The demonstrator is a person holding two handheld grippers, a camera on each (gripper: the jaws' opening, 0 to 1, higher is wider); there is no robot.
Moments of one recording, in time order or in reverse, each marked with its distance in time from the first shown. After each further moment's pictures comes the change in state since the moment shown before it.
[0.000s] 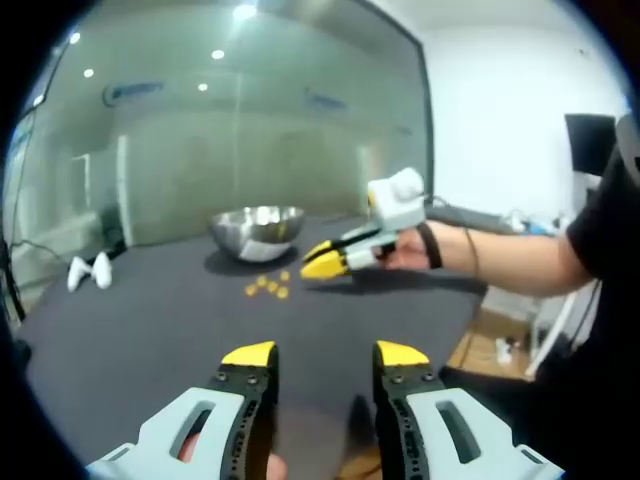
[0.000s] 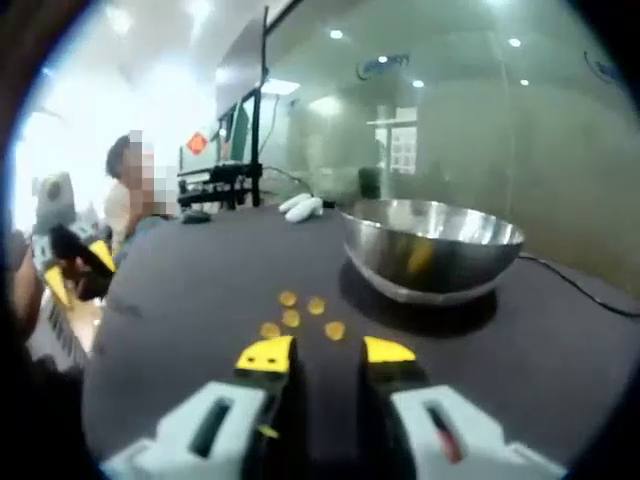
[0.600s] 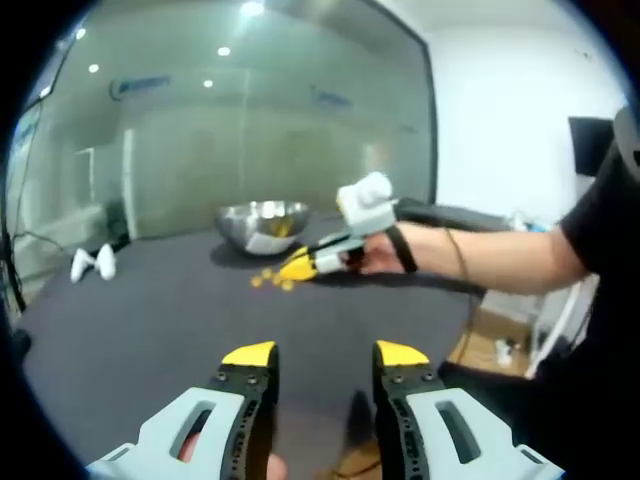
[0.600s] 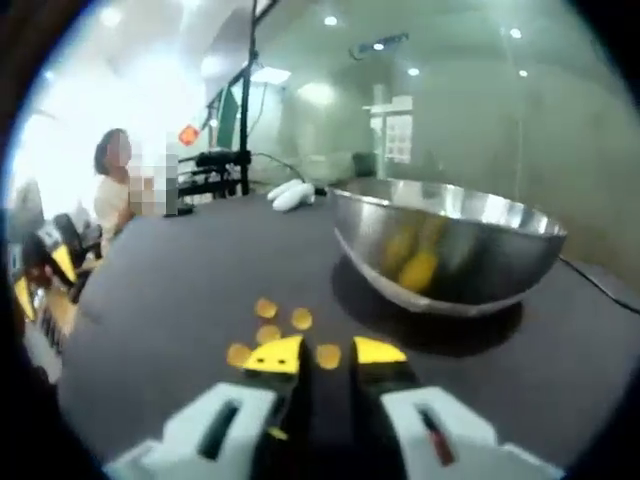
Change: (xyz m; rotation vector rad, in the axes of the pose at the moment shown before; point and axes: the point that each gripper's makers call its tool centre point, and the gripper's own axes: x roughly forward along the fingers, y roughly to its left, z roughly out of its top) left arm -0.007 0.001 -0.006 -0.016 -0.002 0.008; right arm 0.035 0.004 -0.003 0.042 0.029 -0.017
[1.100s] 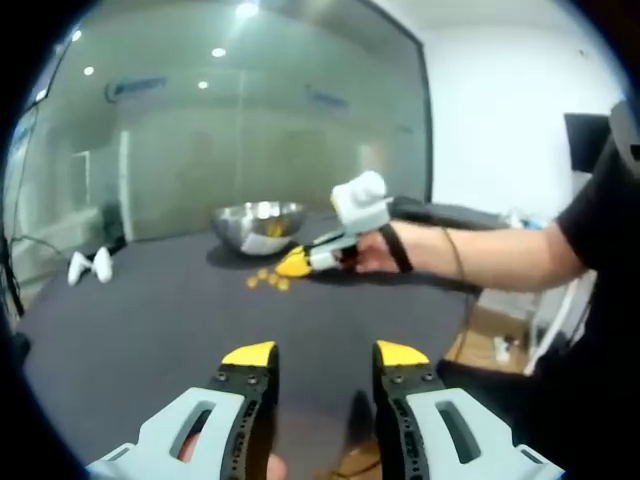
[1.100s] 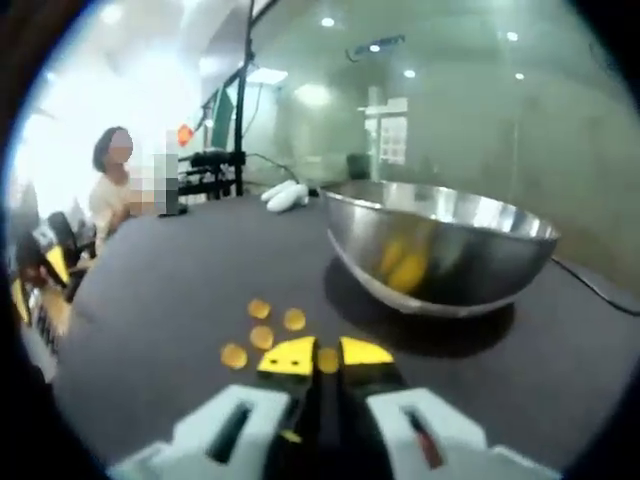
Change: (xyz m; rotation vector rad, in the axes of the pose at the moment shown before) left arm -0.001 -0.004 0.000 0.011 0.005 -0.012; right arm -0.008 0.002 0.001 -0.031 -0.001 -0.029
